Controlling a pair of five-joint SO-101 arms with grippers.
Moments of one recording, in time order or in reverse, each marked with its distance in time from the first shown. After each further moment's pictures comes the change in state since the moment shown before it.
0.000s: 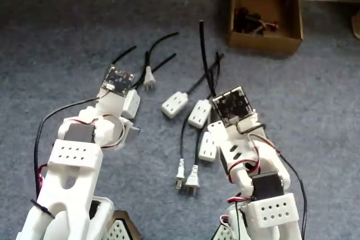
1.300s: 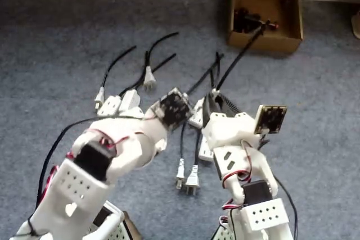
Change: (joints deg) left arm 26.9 -15.7 -12.0 19.0 -7.7; right arm -3.6 -7.0 17.9 -26.4 -39.3
